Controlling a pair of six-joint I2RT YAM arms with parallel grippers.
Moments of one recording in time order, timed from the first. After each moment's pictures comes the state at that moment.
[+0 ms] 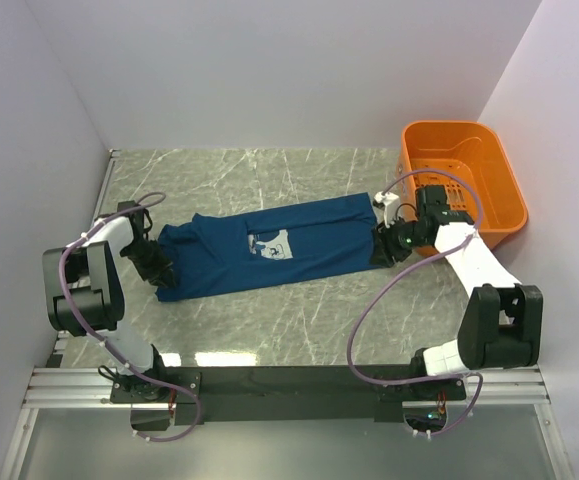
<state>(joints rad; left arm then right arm) 0.18 1.67 1.00 -0.83 0.16 -0.43 0.01 1.42 1.01 -0.75 -0.62 -0.53</state>
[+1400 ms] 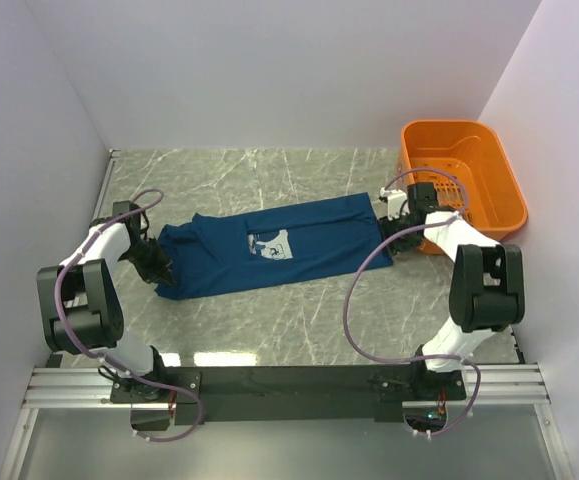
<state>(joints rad) 0.18 1.55 0.96 -0.82 0.22 -0.43 -0.01 1.64 1.03 -0.52 -0.24 -0.35</state>
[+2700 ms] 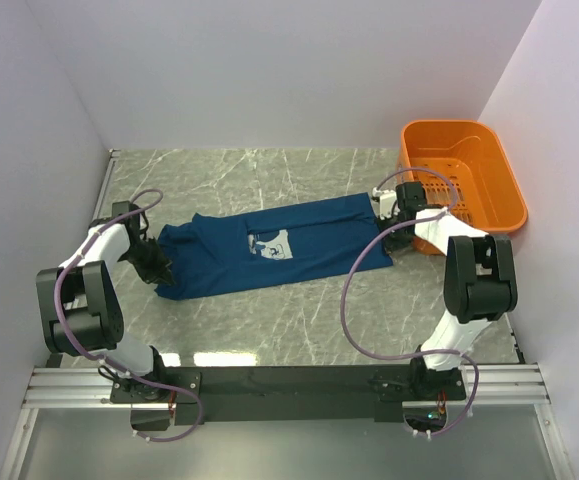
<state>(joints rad) 0.18 1.54 0.95 -0.82 0.22 -0.43 0.05 1.74 1.06 -0.47 -0.18 -0.28</state>
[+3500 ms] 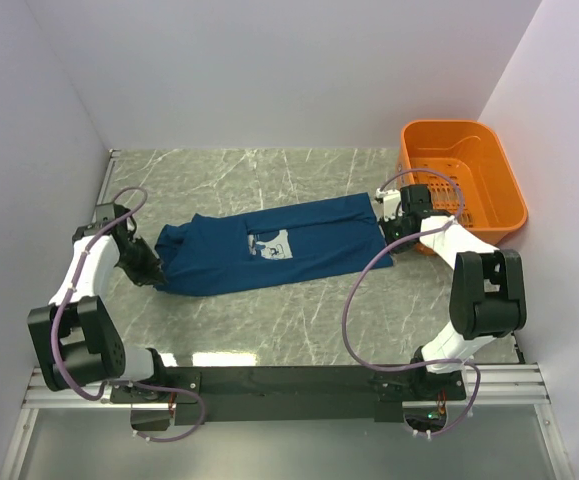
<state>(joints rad) 0.23 1.35 0.94 -0.91 0.21 -0.47 0.05 1.61 0.99 -0.47 -0.14 -0.30</state>
